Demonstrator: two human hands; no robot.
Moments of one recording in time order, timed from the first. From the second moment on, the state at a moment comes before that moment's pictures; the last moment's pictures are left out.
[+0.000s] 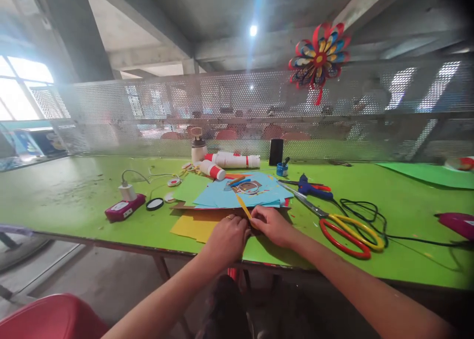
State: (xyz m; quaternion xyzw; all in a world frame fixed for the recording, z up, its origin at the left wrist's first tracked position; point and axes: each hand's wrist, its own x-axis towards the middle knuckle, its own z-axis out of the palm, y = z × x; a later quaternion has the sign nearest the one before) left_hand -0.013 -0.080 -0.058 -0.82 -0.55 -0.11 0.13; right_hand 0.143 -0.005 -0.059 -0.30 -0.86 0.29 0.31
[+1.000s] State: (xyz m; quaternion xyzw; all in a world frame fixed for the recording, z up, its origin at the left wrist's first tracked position) left_hand -0.036 -0.074 -0.015 -0.79 -0.50 -0.33 -0.13; right_hand 0.152 0.046 -0.028 -0.36 -0.84 0.30 0.27
